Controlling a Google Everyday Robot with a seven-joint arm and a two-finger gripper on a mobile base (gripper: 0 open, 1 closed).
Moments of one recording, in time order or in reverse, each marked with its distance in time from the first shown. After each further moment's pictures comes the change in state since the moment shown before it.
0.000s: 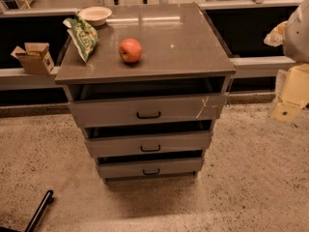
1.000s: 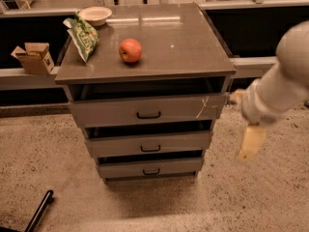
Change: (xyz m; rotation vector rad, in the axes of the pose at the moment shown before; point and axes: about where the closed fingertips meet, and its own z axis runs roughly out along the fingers) arm 0.032 0.012 0.178 -0.100 -0.049 -0.062
